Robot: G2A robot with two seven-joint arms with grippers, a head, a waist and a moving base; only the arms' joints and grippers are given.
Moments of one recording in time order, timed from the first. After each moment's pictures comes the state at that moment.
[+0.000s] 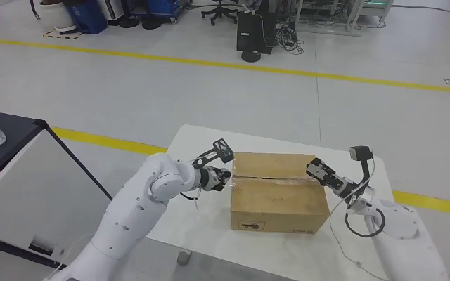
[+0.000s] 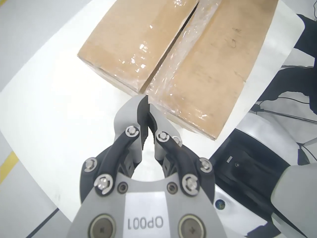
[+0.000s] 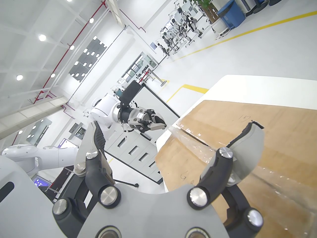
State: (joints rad) left arm 0.93 -1.21 -1.00 -1.56 0.79 -0.44 -1.05; right arm -1.33 -1.01 1.50 -1.50 0.20 -0.61 0.79
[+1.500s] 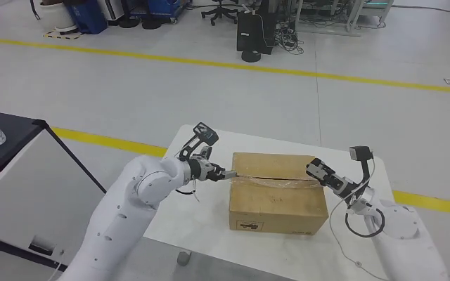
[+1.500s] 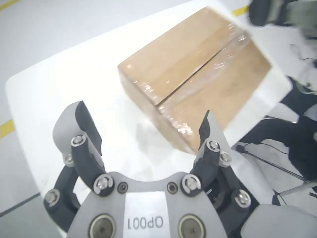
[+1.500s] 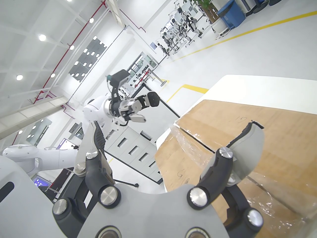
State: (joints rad) left arm 1.04 -1.18 -1.14 -1.76 0.68 -0.24 -0.93; right arm -1.33 -1.01 1.50 -1.50 0.20 -0.61 0.79
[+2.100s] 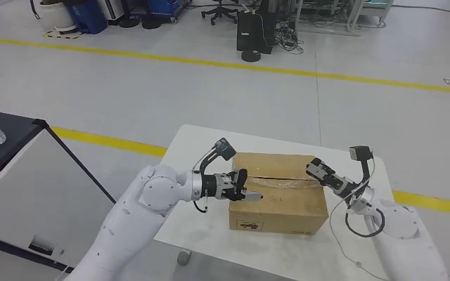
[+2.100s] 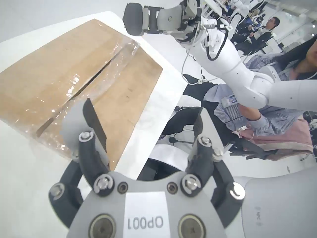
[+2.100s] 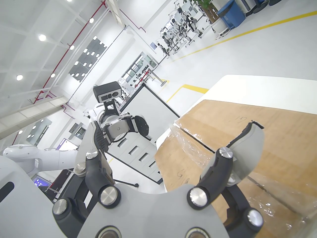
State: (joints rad) left arm 1.01 -1.20 -1.02 -1.63 0.25 -0.38 -0.92; right arm -1.33 -1.01 1.50 -1.50 0.20 -0.61 0.79
